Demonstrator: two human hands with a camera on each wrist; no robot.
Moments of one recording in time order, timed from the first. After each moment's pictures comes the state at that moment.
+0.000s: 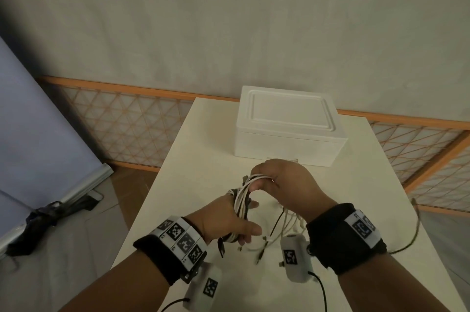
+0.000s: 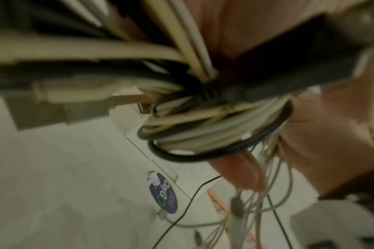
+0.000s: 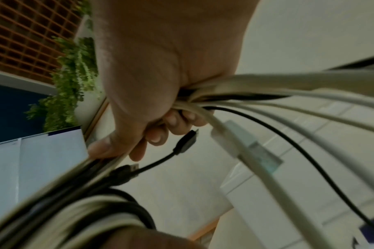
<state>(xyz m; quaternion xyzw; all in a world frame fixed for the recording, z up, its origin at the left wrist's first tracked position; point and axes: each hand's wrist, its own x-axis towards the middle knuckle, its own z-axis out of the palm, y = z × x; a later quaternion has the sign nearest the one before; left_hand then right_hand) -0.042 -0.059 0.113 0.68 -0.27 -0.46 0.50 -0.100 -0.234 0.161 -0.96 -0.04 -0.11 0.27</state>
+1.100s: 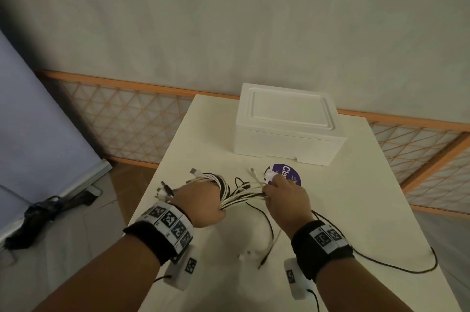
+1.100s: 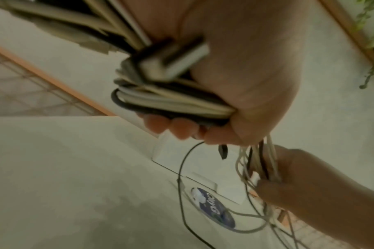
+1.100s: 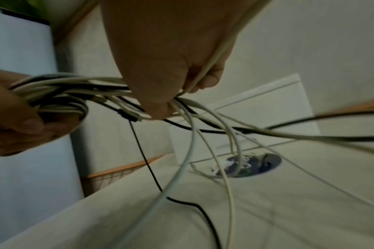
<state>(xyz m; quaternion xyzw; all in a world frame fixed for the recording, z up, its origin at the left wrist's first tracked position) 0.001 -0.044 0.103 0.89 -0.44 -0.11 0.05 -0.107 -0.242 0.067 -0.99 0.12 -0.07 0.00</state>
